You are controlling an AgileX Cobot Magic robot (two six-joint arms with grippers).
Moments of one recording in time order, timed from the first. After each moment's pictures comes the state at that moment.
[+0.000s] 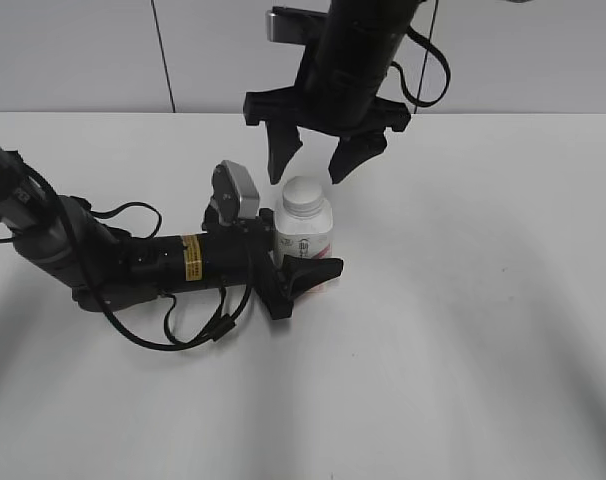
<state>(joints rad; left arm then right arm) -0.37 2.42 -1.12 1.04 -1.14 -0.38 0.58 2.14 -1.89 0.22 1.13 0.20</state>
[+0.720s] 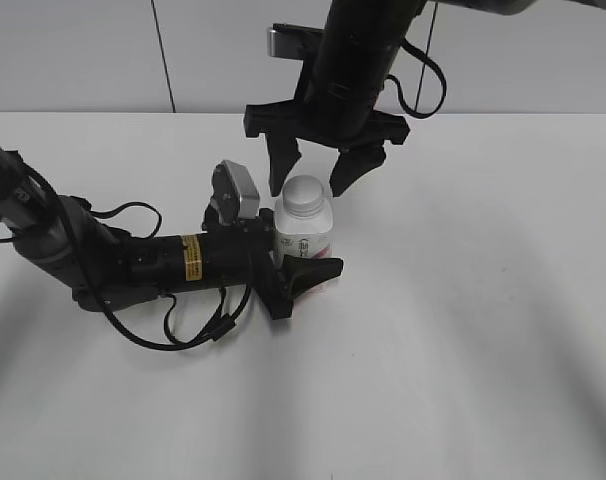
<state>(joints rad) -0.37 2.41 -1.12 1.04 -1.14 -0.38 0.58 2.17 -1.89 0.23 1.15 0.22</state>
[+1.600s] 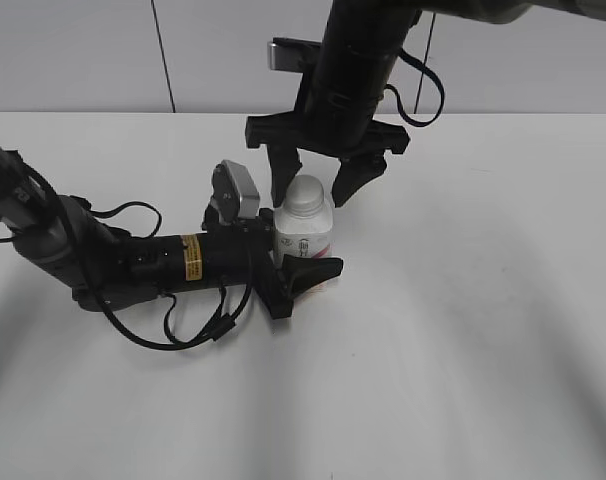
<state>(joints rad) -0.37 2.41 -1.12 1.04 -1.14 -0.38 0.58 2.18 -1.89 0.24 1.18 0.23</state>
